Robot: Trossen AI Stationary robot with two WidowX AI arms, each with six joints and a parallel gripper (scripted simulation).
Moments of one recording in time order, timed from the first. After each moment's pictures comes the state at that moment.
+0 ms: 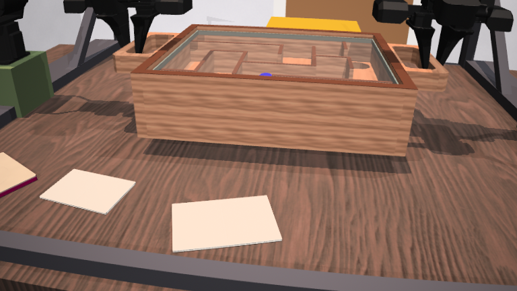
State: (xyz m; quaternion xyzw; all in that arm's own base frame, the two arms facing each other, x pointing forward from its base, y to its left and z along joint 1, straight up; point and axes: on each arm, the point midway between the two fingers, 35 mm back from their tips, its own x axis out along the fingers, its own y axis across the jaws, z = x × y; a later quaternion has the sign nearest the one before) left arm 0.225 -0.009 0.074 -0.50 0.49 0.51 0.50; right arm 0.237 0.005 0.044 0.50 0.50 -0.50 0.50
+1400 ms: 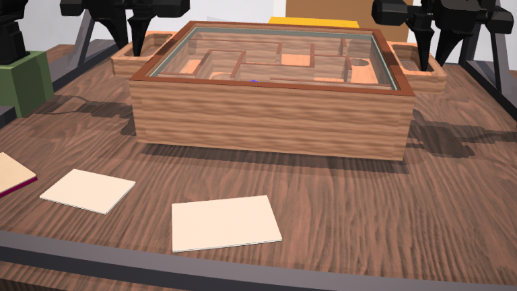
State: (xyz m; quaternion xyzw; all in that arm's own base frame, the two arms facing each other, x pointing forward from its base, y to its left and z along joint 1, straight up) left arm 0.227 -0.005 0.074 -0.52 0.51 0.49 0.48; right arm 0.235 0.001 0.042 0.51 0.51 -0.49 0.49
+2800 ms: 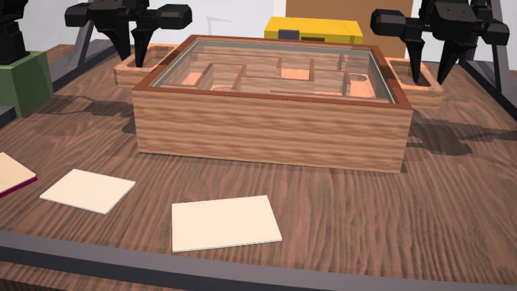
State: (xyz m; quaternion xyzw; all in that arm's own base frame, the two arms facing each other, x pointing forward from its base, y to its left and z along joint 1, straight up) left arm 0.227 -0.008 0.056 -0.51 0.49 0.50 0.50; right arm 0.236 0.005 0.023 0.50 0.50 -0.50 0.50
